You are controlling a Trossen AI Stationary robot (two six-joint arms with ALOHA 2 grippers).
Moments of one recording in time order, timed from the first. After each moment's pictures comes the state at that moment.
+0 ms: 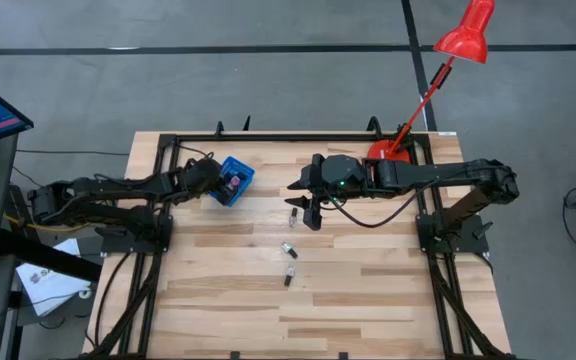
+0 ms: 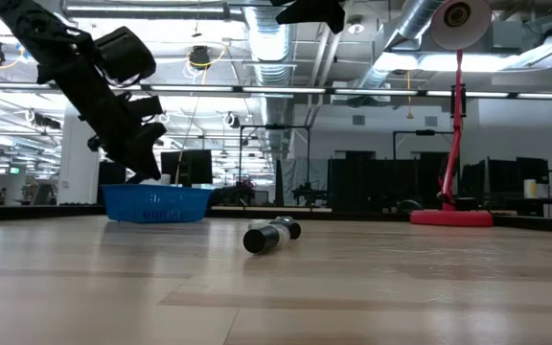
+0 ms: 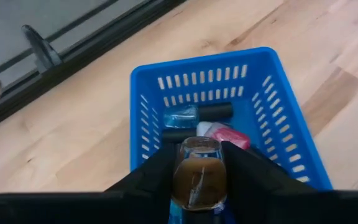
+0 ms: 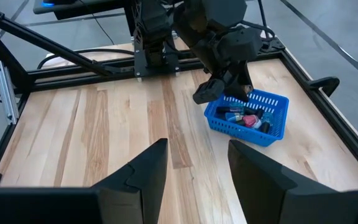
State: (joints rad) left arm 0.42 1.08 0.42 -0.16 -0.43 -0.27; right arm 0.02 1.53 1.40 -0.39 0.12 0.12
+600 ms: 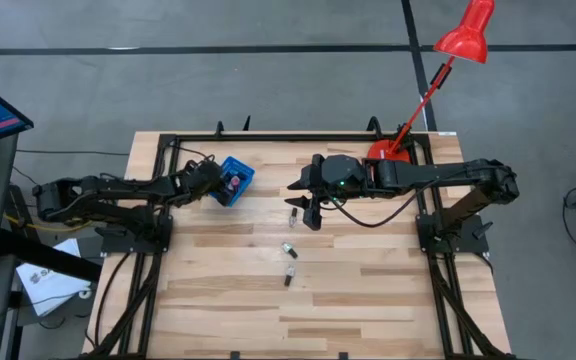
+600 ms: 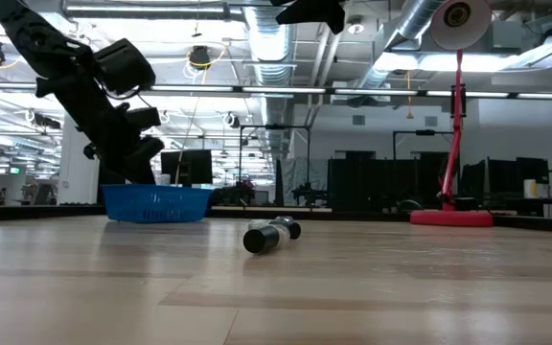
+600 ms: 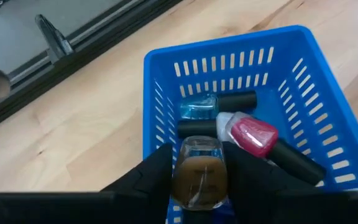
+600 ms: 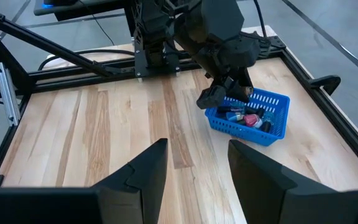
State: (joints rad) left arm 0.42 1.14 0.37 -0.07 -0.49 -0.26; right arm 0.02 1.53 1.40 -0.39 0.11 0.14
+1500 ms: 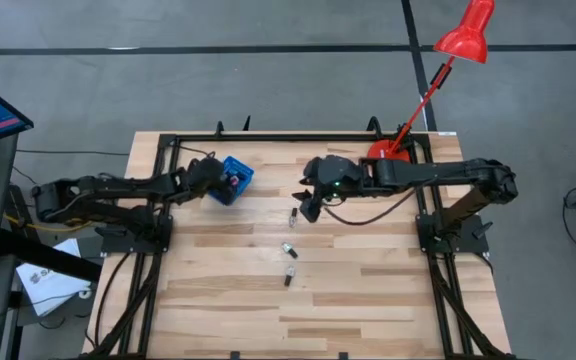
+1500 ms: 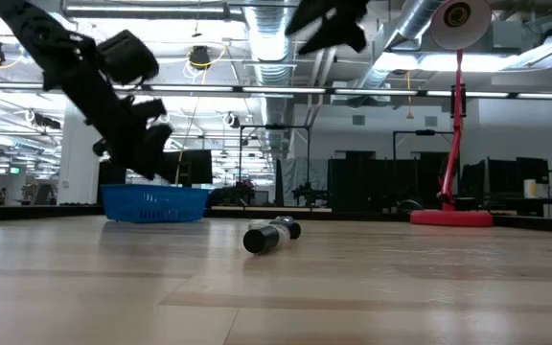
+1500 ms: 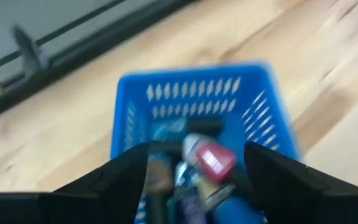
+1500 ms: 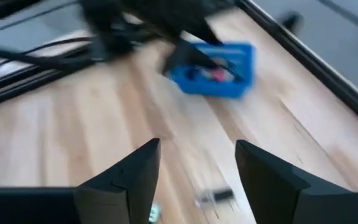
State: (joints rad) left arm 0.42 1.13 0.41 -0.06 -0.42 -0.30; right arm 0.00 1.54 1.40 -0.54 0.22 0.37
